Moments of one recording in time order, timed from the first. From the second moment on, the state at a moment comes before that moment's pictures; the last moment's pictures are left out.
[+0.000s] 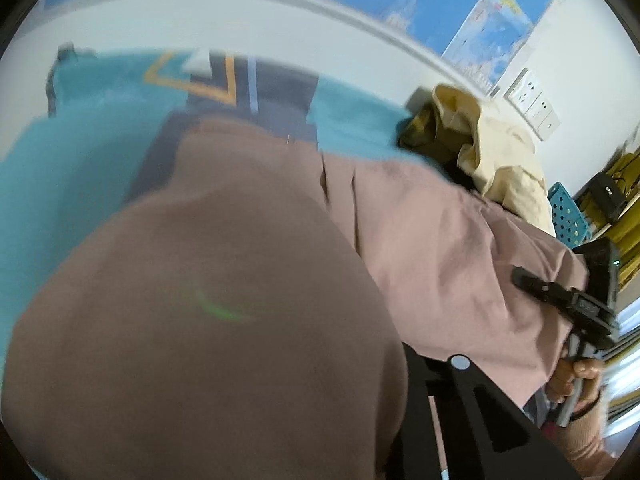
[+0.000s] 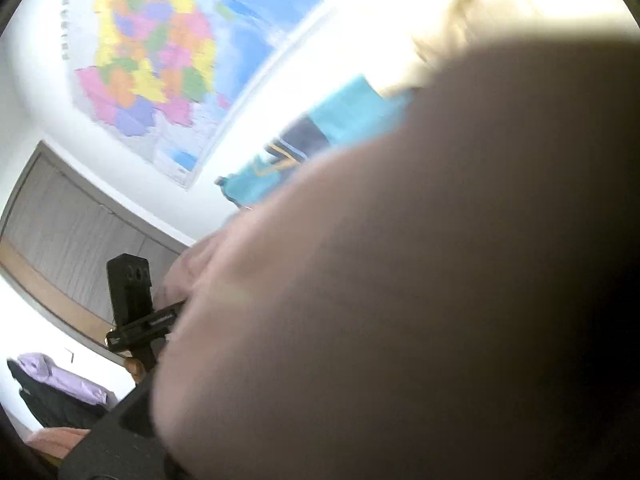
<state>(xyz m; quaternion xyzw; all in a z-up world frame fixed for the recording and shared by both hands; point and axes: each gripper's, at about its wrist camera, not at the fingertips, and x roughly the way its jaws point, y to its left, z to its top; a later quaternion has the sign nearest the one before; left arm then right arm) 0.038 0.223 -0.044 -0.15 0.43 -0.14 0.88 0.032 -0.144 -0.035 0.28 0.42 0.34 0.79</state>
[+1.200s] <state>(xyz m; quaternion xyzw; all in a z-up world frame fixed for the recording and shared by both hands) 0.159 0.548 -0.046 -0.13 0.39 0.20 0.89 0.206 0.203 -0.052 0.14 0.45 0.50 0.72</state>
